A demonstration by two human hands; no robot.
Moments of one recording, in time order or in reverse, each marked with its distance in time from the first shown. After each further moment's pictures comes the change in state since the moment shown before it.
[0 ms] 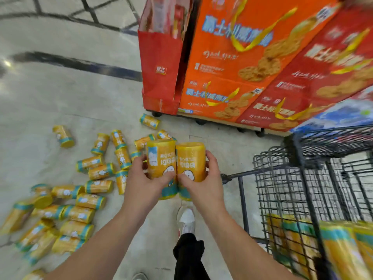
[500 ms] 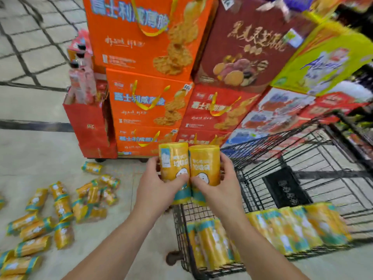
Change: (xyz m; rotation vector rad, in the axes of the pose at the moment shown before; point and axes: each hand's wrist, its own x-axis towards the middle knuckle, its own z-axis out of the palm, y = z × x) left_hand -0.193 0.197 0.171 0.037 -0.273 0.284; right_hand -0.092 -0.142 -0.310 -0.097 0.301 -0.221
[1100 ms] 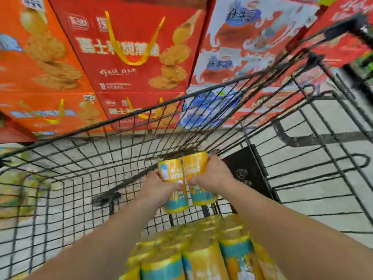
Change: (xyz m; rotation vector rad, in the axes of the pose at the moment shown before) left_hand 0.127 -0.144 0.445 0.258 -0.175 -0.543; right_hand 0.299 0.329 -0.220 -0.632 -0.441 0.396
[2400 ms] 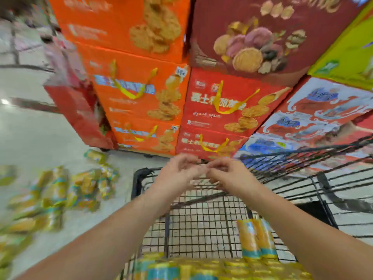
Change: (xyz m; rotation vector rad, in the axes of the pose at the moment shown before) left_hand -0.109 0.043 -0.248 -0.363 -0.053 0.345; right_hand -0.111 -0.222 0.021 0.297 -0.103 -0.427
